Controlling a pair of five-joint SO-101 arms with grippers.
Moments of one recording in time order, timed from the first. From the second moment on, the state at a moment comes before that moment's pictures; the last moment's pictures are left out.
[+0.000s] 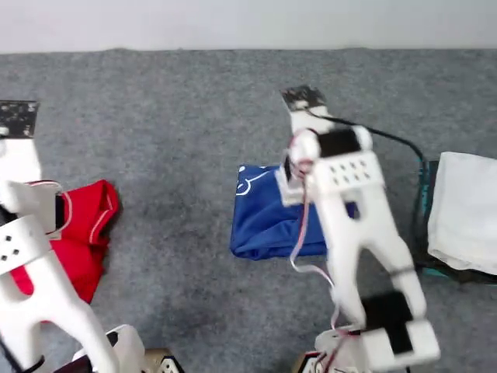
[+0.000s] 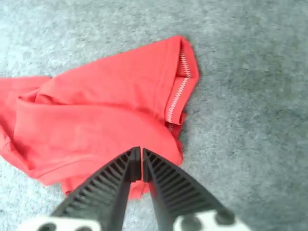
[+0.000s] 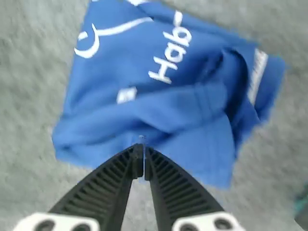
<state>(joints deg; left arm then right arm) -33.6 -28.0 9.8 99.3 -15.7 -17.5 0.2 -0.7 88.1 -0.8</state>
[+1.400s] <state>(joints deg) -37.2 -28.0 9.8 99.3 -15.9 -7.4 17.8 0.9 100.5 10.9</state>
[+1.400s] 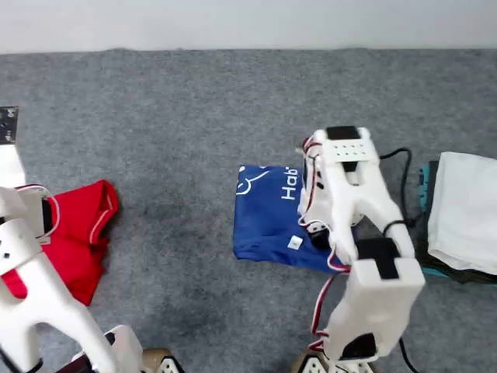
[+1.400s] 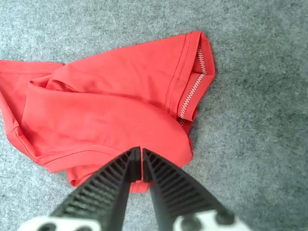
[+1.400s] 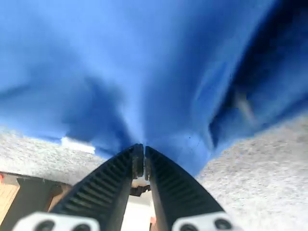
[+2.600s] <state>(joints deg) -37.2 -28.0 9.8 99.3 -15.9 -35.3 26.6 -20.0 100.5 3.3</state>
